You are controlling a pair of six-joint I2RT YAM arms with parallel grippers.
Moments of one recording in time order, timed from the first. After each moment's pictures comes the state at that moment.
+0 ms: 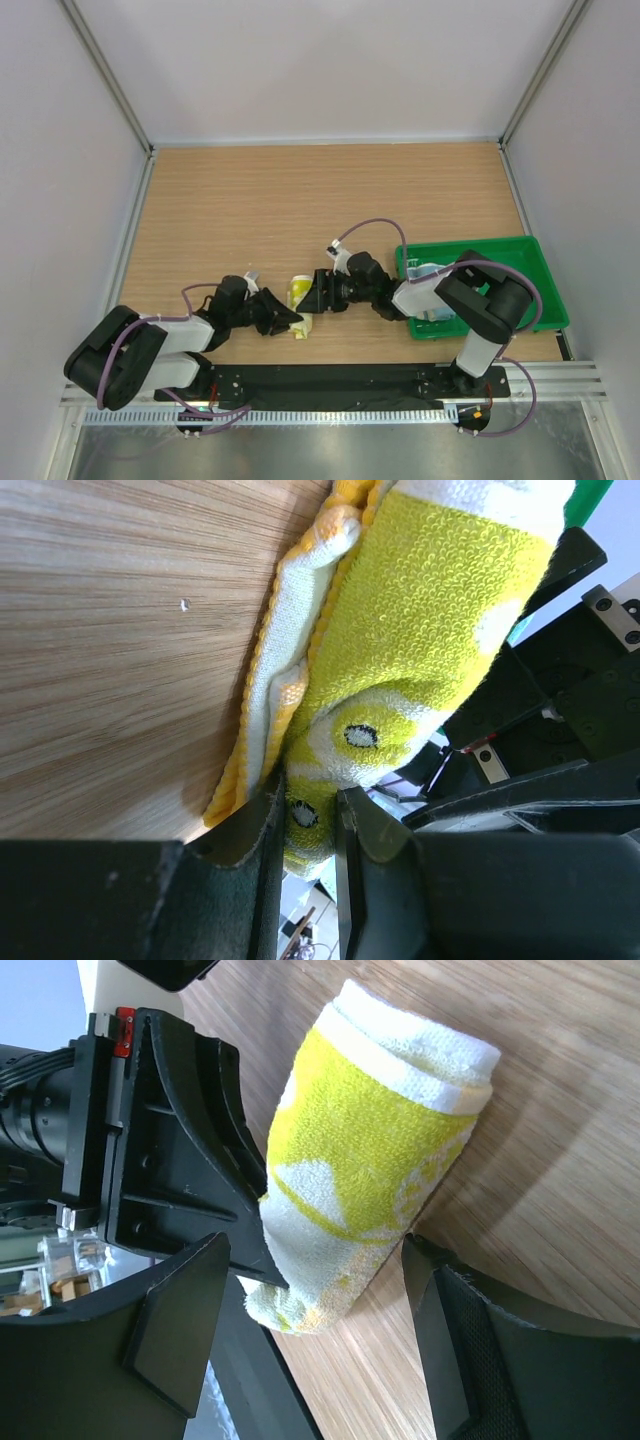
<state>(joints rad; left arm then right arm) -0.52 1.28 0.10 0.48 0.51 -1.34 0.86 1.71 0.56 0.63 -0.42 0.83</state>
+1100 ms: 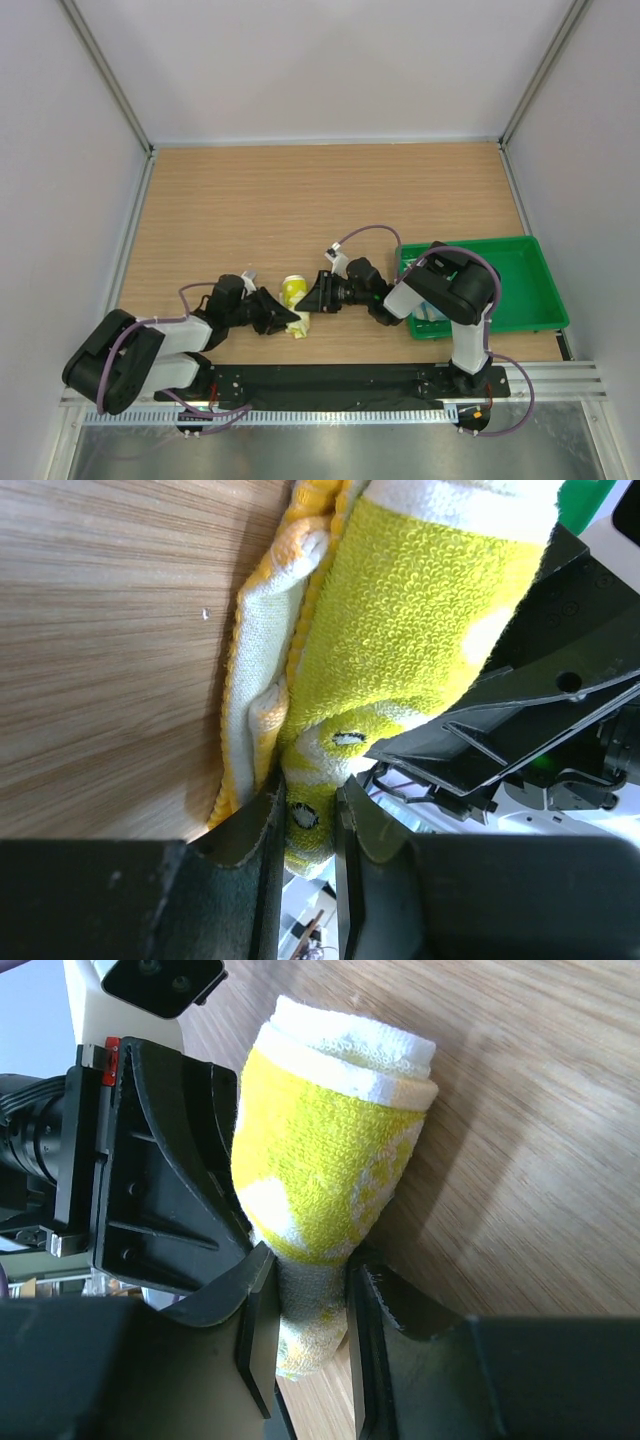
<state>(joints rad) -0.48 1.26 0.10 0.45 0.53 -1.30 0.86 1.92 0.54 0.99 -0.45 0.96</state>
